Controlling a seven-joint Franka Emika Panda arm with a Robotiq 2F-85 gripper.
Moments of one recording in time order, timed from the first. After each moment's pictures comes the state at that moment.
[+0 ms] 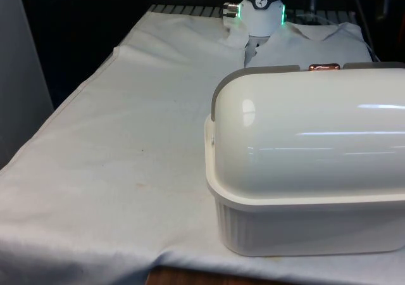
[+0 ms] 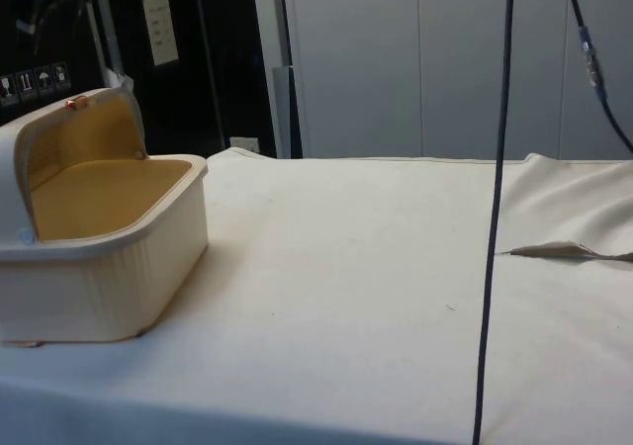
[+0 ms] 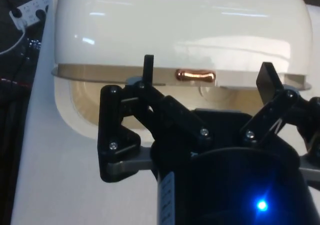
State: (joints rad) arm 0.25 0.42 -0.10 -1.54 -0.07 2.49 0.00
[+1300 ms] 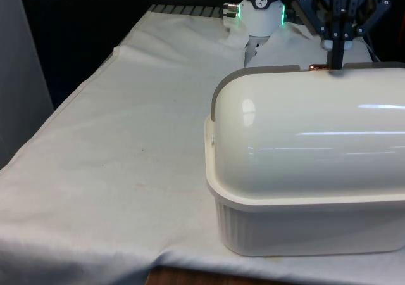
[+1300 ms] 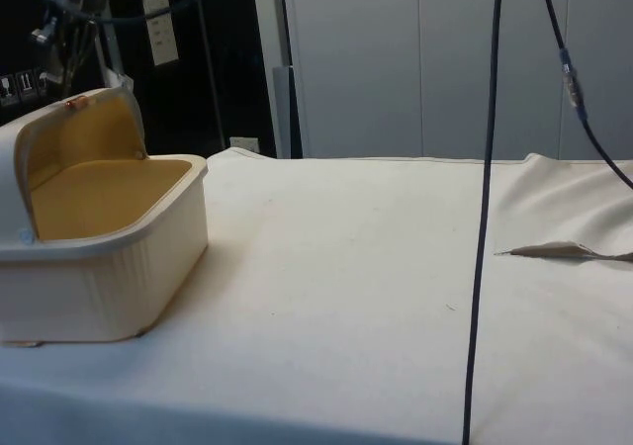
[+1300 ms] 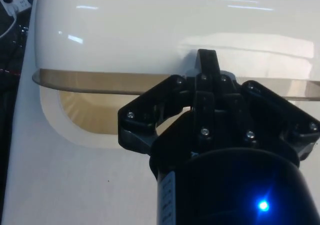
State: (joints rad) arm 0.24 0.50 -0.10 -1.53 -0.07 2.52 0.01
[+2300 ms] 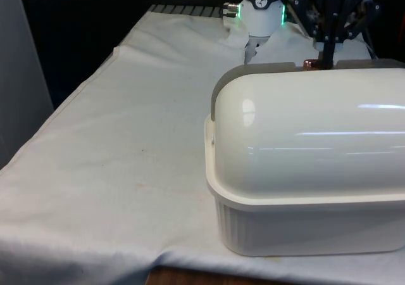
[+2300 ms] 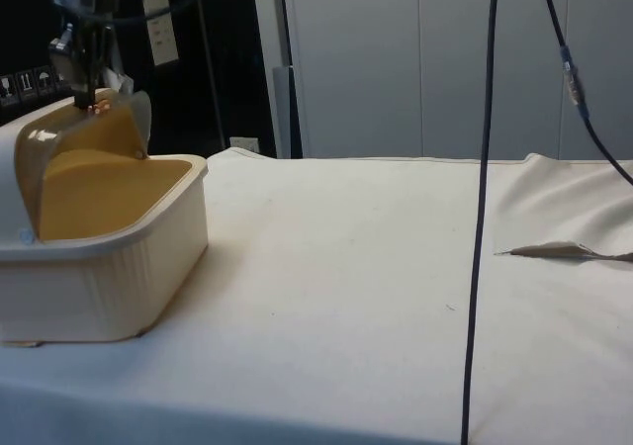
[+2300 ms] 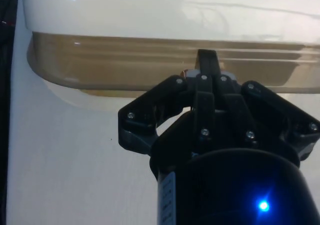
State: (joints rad) arm 0.24 0.50 -0.10 -1.50 -0.06 2.31 0.01
